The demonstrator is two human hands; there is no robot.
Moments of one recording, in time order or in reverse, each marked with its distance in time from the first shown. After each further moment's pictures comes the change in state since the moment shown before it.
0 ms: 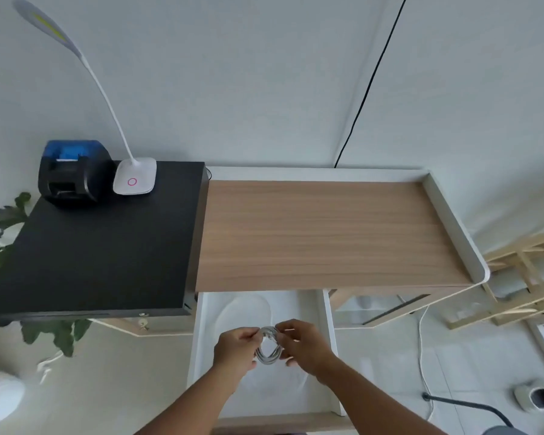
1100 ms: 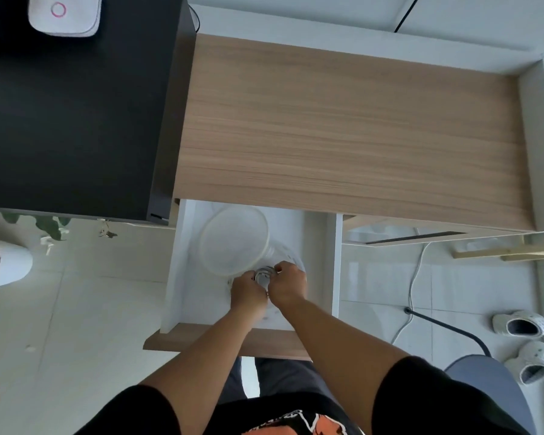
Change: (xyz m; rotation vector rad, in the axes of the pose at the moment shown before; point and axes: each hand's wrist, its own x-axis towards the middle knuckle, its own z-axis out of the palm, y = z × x) left_hand 0.062 -0.085 0.087 0.315 0.043 -0.155; right_hand 0.088 0.098 0.050 -0.505 0.219 0.282
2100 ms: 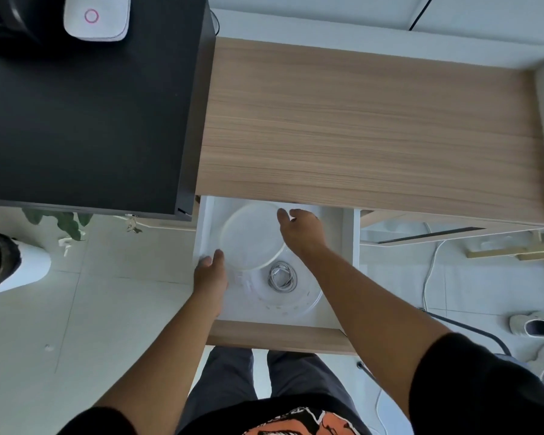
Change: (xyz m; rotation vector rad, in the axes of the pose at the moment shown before) left_hand 0.021 -0.033 -0.097 -0.582 0.111 -0.232; right_hand 0.022 -0.078 -0.049 0.136 0.020 -0.185
